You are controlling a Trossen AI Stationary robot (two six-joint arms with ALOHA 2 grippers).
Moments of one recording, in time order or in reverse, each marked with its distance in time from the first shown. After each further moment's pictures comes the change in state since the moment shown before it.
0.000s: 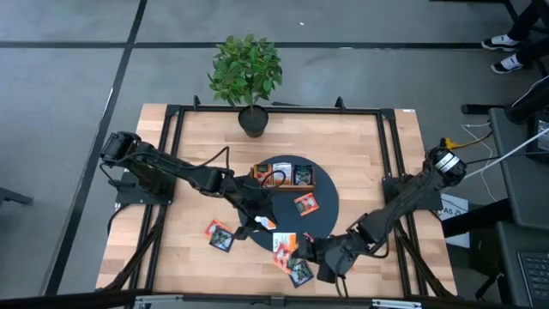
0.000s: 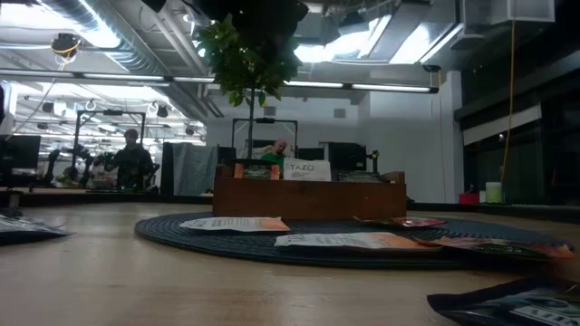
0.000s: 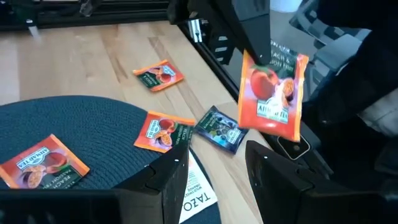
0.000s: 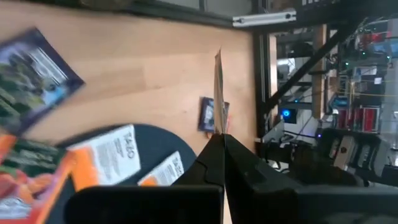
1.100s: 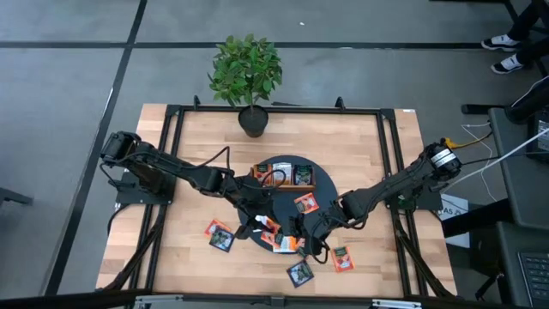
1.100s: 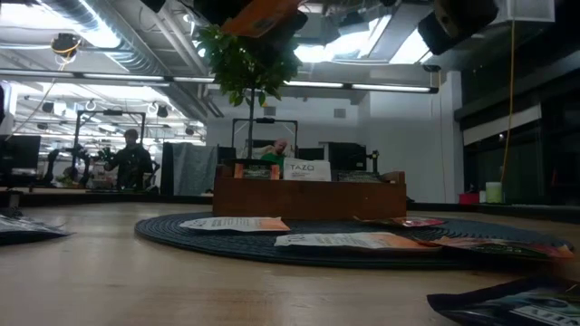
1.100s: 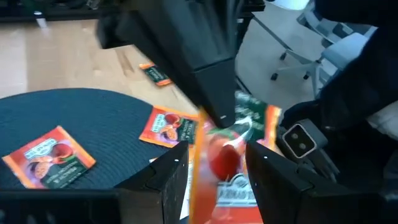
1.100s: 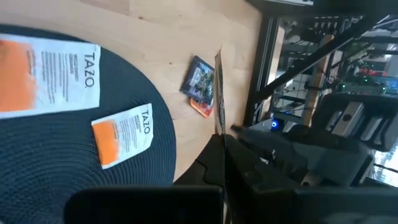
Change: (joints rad) left arm 0.000 0.000 0.000 -0.016 -0.022 -0.011; right arm -0.223 0.000 -0.001 0.014 -0.181 -0.359
